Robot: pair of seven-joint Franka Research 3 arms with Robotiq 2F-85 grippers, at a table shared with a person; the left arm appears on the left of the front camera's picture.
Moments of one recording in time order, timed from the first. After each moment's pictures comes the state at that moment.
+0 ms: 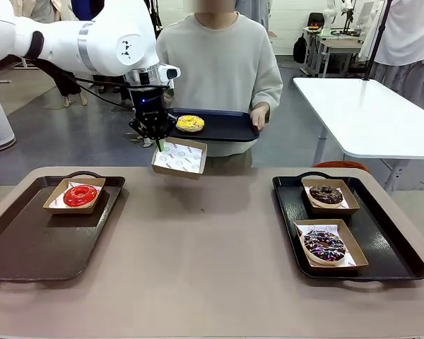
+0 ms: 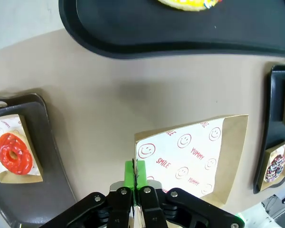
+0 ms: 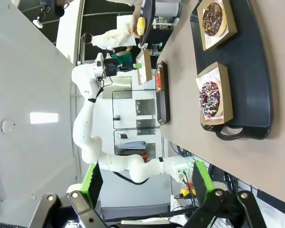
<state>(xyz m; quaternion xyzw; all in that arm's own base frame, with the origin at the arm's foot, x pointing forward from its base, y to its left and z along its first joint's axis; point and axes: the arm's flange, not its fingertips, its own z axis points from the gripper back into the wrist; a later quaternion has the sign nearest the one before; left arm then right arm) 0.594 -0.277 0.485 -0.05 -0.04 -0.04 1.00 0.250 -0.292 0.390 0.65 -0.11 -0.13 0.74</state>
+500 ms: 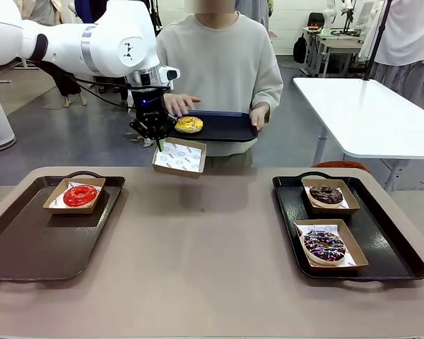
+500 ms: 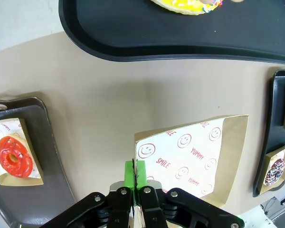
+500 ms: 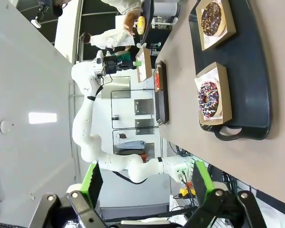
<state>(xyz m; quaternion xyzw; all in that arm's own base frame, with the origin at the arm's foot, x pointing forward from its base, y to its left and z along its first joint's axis) 0.602 -0.276 0.480 -0.05 -0.03 -0.04 1.00 0.251 -0.291 0.390 0.65 -0.11 -0.13 0.74</state>
